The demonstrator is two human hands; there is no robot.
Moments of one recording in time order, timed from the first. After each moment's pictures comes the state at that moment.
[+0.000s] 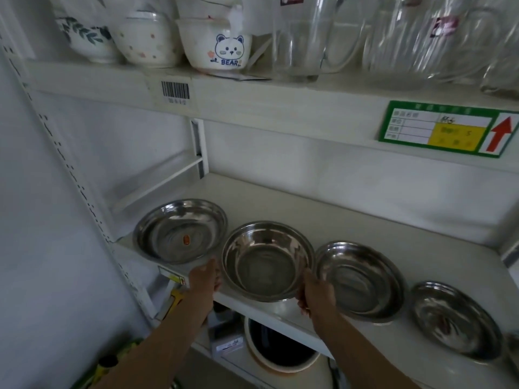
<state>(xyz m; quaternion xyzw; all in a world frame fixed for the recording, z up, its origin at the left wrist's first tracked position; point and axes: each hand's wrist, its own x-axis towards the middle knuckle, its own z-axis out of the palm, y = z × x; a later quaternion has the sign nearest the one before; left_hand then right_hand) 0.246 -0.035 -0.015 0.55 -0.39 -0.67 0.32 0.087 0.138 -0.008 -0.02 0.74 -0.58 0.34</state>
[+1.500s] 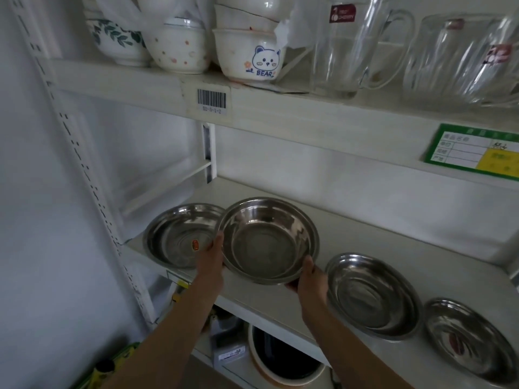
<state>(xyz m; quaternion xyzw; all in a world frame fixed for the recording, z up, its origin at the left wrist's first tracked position) 0.238 -0.071 0.022 0.45 -0.40 -0.69 0.40 0.119 0.084 0.030 -0.07 0.72 -0.64 0.24</state>
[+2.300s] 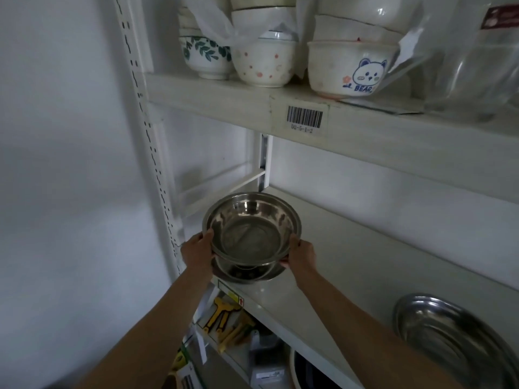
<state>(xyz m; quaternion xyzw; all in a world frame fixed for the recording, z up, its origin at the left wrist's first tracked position) 0.340 -0.188 0.027 0.55 -0.42 -0.53 0.48 0.154 -0.089 0.041 -0.21 0.74 -0.56 0.32</state>
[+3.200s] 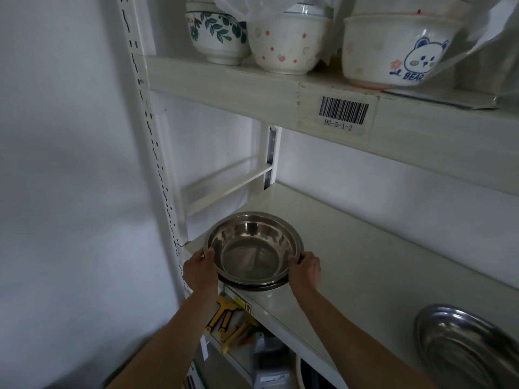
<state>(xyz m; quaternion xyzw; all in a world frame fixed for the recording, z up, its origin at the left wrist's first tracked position) 0.339 -0.197 -0.031 0.63 -0.42 -0.42 0.50 0.158 -0.115 -0.017 -0.26 0.85 -0.42 0.17</state>
